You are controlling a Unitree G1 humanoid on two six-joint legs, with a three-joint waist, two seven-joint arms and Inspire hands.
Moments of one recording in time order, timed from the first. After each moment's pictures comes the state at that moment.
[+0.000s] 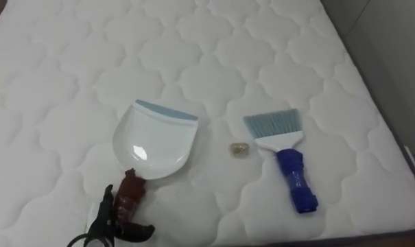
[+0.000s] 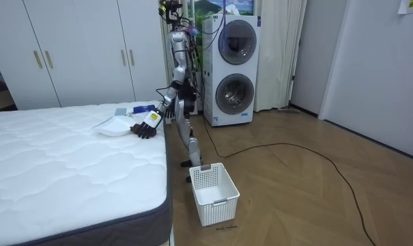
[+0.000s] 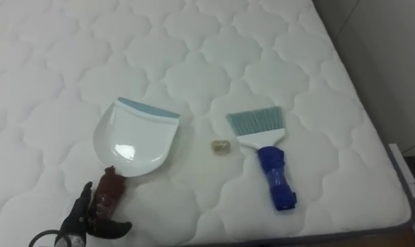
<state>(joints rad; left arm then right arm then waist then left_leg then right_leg) -0.05 0.18 -0.10 0.98 0.10 -0.16 0.27 -0.07 -0.22 0.17 1.31 0.04 -0.08 0.19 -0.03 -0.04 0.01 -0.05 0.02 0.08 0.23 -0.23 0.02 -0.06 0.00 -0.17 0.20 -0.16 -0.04</state>
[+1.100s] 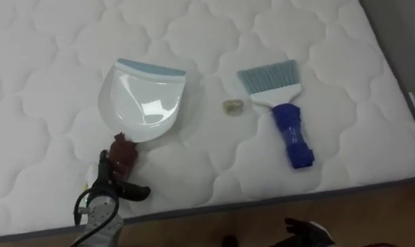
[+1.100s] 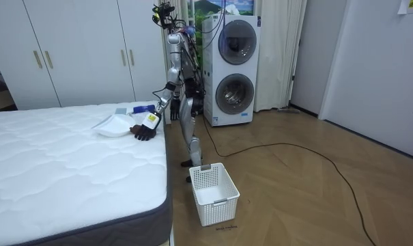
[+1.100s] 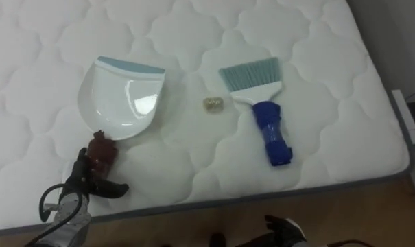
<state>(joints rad) -0.33 0.18 -0.09 1.14 0.07 -0.13 0.39 -0.23 -0.23 0.25 1.35 0.11 -0.04 0.08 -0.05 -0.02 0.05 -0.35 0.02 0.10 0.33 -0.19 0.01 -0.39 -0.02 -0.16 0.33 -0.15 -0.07</state>
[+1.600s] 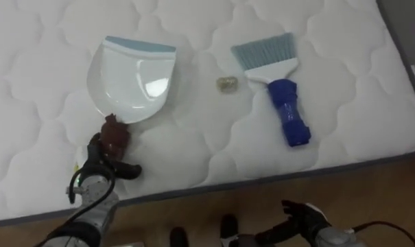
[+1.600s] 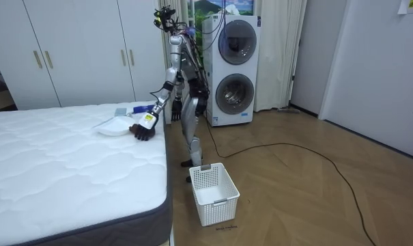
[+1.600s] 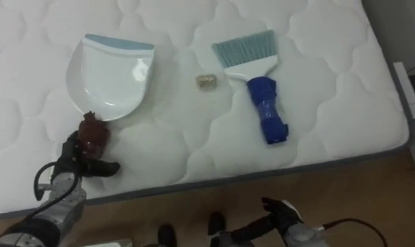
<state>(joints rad) -0.49 0.28 -0.10 1.22 0.03 -0.07 0.40 -0.29 -0.24 0.33 1.32 0.14 -0.04 0.06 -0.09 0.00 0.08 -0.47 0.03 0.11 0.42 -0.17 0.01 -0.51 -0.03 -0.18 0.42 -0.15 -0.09</state>
